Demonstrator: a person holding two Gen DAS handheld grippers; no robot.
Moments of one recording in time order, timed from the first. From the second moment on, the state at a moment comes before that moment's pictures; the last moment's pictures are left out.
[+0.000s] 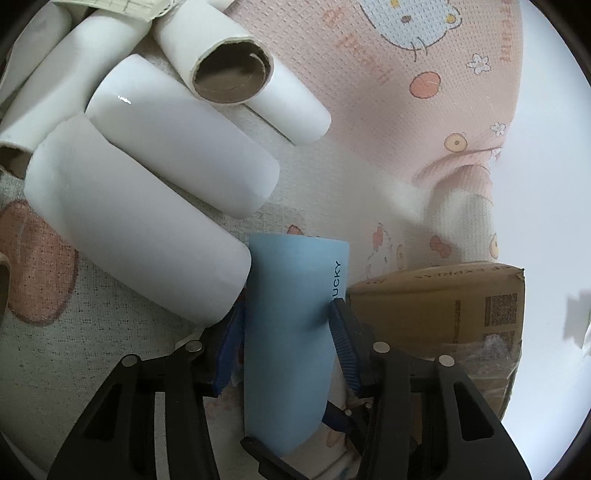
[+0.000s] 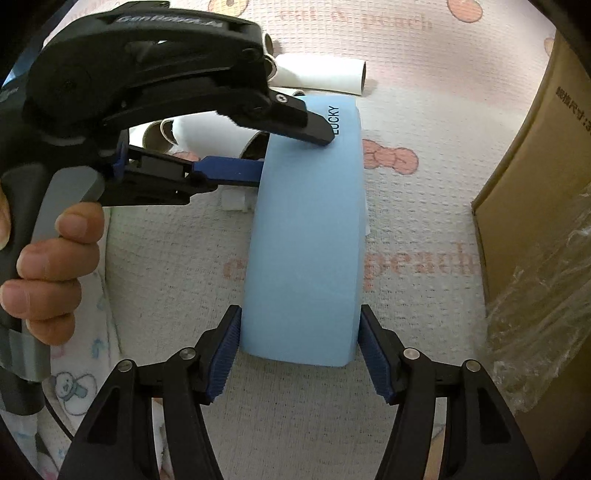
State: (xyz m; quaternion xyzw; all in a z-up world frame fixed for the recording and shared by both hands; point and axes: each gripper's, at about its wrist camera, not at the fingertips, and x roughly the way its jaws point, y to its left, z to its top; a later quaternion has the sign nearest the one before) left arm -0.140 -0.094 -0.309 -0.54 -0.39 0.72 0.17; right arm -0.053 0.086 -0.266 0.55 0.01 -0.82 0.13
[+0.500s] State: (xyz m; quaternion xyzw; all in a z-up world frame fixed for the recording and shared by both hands) left arm -0.134 -0.092 -0.254 -0.49 -0.38 0.76 0.21; right arm -0.047 0.087 -0.223 0.51 0.04 -0.85 0.11
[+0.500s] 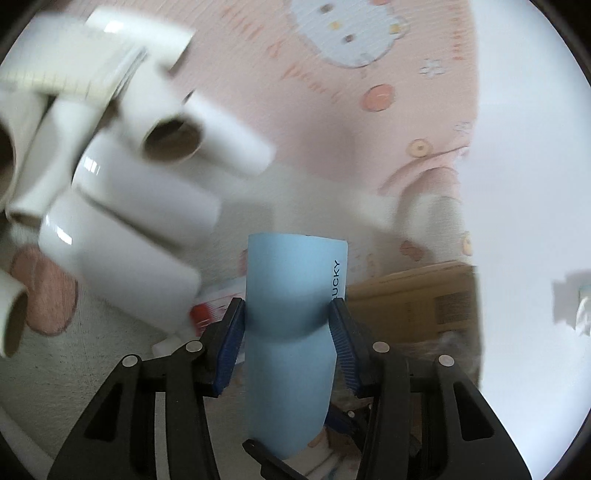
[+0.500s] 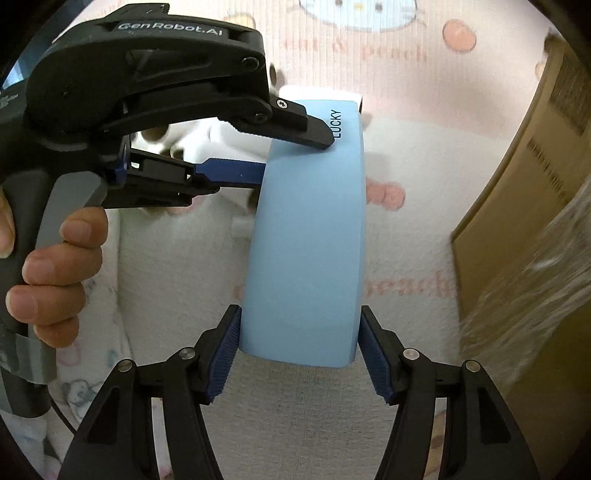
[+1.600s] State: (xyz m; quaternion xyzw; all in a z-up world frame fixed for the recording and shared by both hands) left arm -0.099 -0.024 -0.078 -0.34 -0.32 0.83 0.30; right arm 0.010 0.101 -0.083 0.35 0.11 -0.93 0.07
